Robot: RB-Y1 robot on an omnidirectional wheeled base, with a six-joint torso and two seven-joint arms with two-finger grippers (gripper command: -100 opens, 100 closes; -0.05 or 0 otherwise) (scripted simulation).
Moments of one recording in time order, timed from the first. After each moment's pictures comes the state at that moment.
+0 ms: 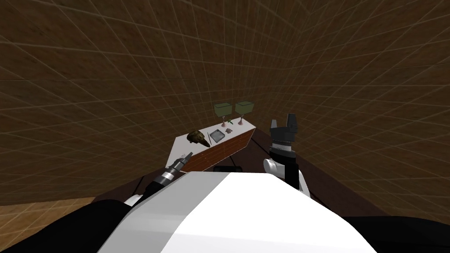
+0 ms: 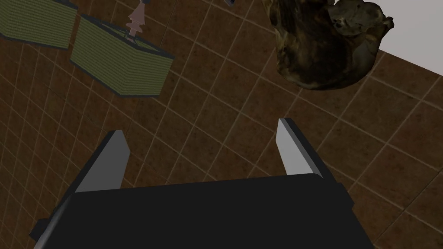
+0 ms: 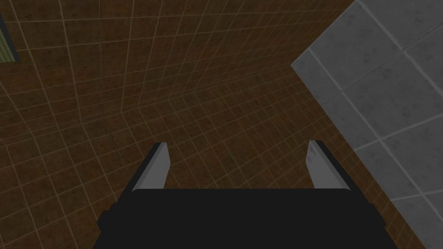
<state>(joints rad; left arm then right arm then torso) 1.02 0.72 0.06 -2.09 0.01 -0.35 -0.45 0.50 0.02 -0.07 -2.40 0.03 -0.40 -0.04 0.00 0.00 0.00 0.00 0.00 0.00</state>
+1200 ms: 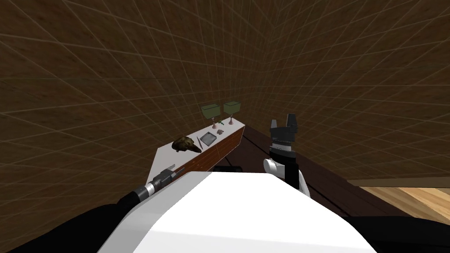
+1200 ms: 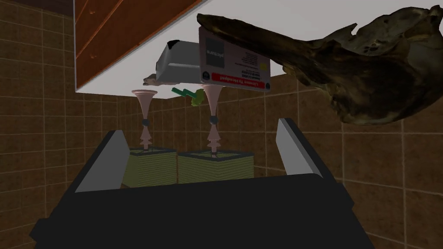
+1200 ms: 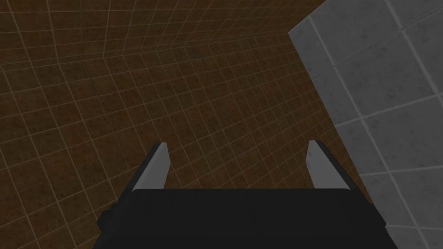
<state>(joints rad) 1.25 1.07 0.13 -2.01 -0.01 -0.31 -0.72 0.50 0.02 -0.07 -2.40 0.03 -0.40 -0.04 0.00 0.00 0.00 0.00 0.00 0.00</state>
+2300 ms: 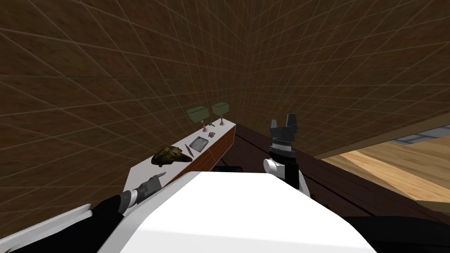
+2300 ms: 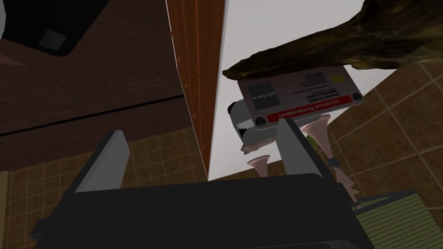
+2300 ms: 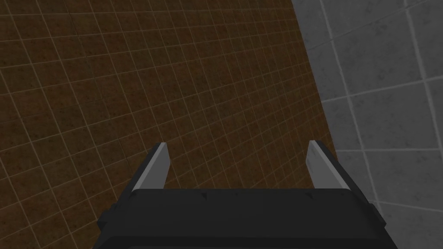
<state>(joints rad) 1.47 1.40 0.21 -1.92 -0.05 -0.28 -0.98 0.50 0.02 -0.07 -2.40 0.03 -0.40 -0.04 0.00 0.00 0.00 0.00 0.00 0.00</state>
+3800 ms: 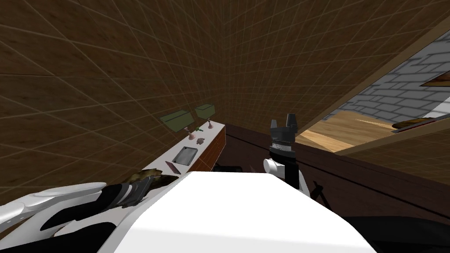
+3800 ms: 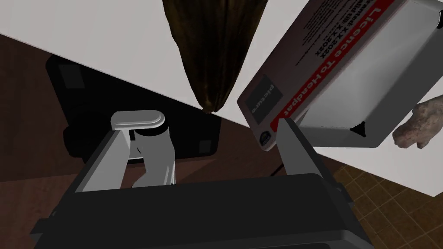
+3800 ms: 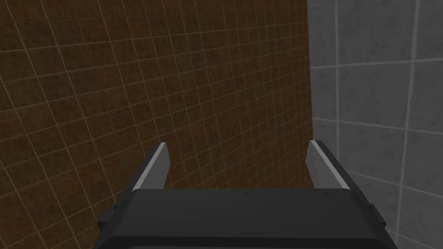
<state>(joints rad) 1.71 1.81 0.32 -1.73 -0.16 -0.25 -1.30 0.50 0.02 -0.07 -2.40 0.03 -0.40 -0.04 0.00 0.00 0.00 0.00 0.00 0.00</state>
